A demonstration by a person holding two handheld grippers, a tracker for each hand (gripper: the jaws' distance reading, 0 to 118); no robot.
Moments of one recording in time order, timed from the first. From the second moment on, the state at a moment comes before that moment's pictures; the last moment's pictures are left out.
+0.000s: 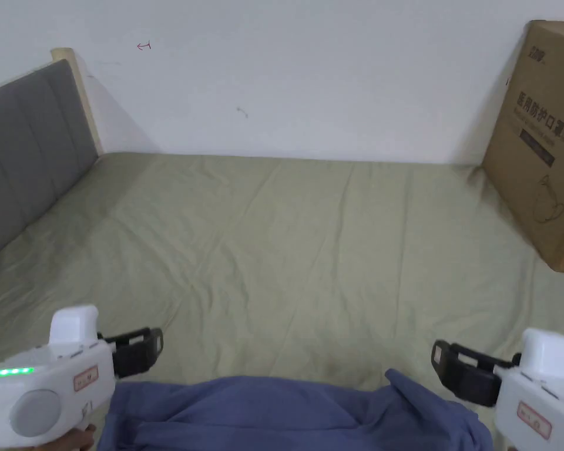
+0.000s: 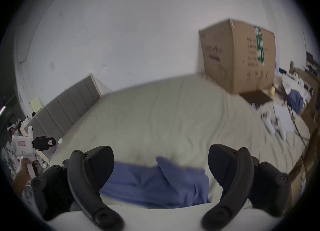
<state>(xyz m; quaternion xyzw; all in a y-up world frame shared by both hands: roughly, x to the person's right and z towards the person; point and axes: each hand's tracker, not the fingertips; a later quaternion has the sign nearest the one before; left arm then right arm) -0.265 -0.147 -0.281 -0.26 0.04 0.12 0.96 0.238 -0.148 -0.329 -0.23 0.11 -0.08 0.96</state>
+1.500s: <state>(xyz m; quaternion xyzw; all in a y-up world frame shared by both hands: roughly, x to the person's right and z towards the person) -0.381 -0.264 -0.296 -0.46 -0.04 0.33 0.82 0.146 -0.117 -0.337 -0.14 0.08 0.01 0.99</state>
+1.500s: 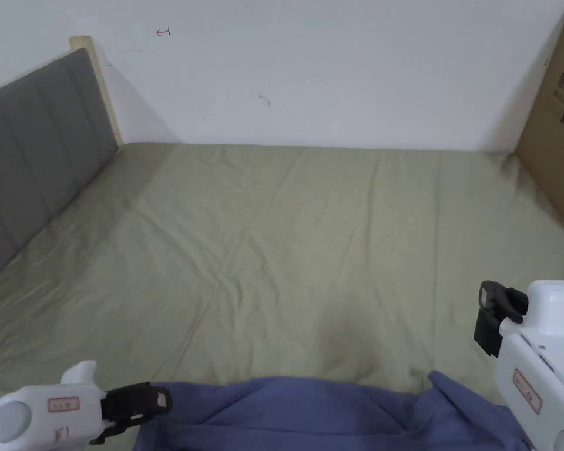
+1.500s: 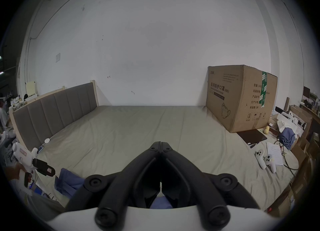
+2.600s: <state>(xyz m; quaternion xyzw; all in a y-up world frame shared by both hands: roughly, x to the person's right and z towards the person) -0.389 -0.197 -0.271 -0.45 0.04 0.12 0.88 0.176 -0.121 -0.338 -0.15 0.08 0.01 0.99</state>
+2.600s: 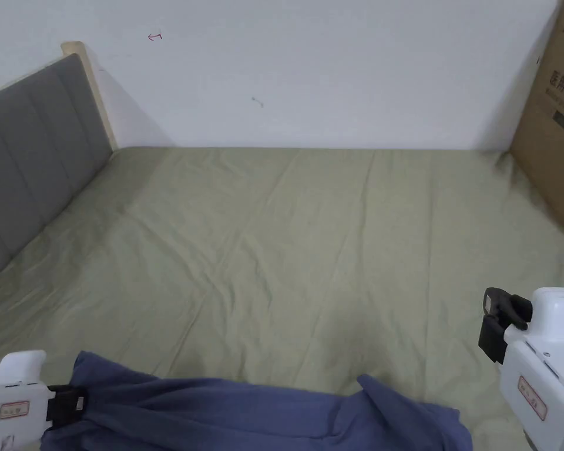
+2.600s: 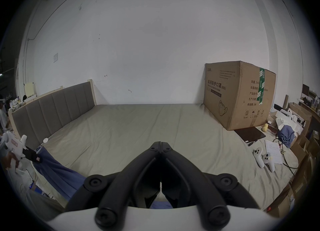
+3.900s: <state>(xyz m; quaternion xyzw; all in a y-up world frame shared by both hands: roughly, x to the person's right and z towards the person) -0.167 -0.175 -0.323 -0.33 -0.08 0.14 0.93 0.226 -0.113 -0.308 -0.13 0.05 -0.01 0.99</state>
